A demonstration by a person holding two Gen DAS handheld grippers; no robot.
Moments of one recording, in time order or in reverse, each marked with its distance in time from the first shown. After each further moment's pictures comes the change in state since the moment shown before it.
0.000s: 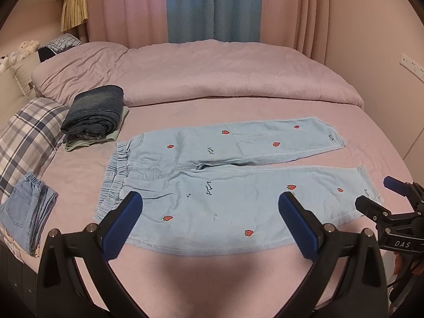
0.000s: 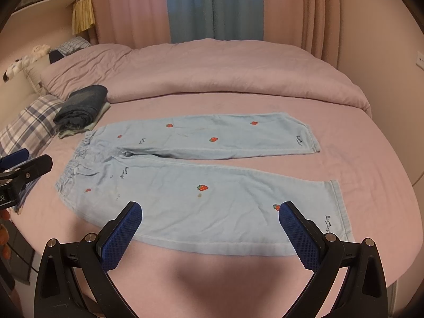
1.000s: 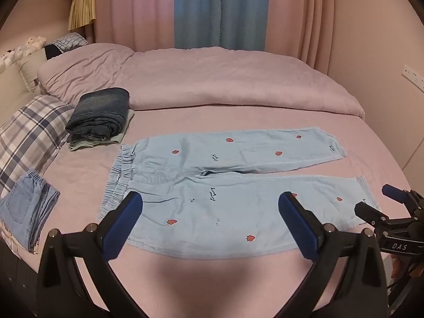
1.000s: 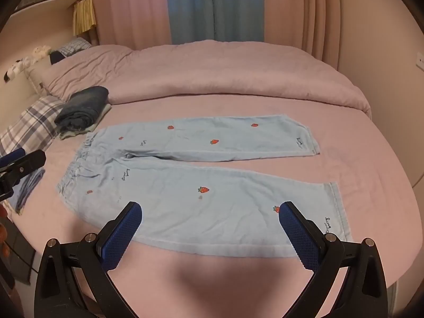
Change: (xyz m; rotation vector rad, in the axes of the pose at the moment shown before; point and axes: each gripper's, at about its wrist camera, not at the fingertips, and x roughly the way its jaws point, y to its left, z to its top) left arm -0.008 0.005 0.008 -0.037 -0.003 0.009; right arm -0.002 0.000 0.002 -0.003 0.000 0.001
